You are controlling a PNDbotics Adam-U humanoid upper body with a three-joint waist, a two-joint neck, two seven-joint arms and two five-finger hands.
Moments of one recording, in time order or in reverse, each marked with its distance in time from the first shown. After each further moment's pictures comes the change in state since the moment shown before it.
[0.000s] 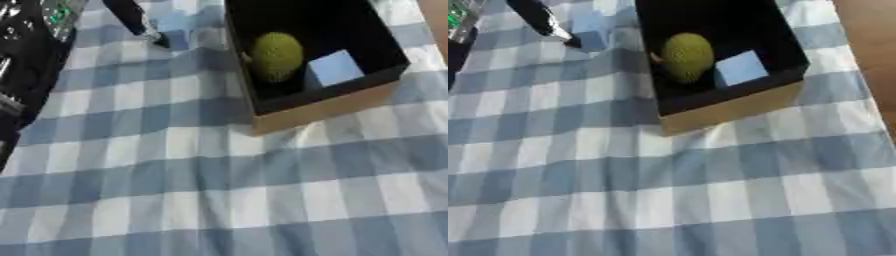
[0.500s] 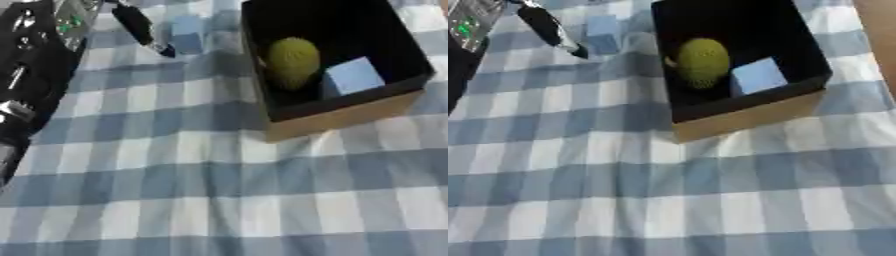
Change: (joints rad) left arm 0.000 0.000 0.010 0.018 -0.025 0.021 -0.002; right arm 0.000 0.009 0.000 0.000 0.002 0.000 0.000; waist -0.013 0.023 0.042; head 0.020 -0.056
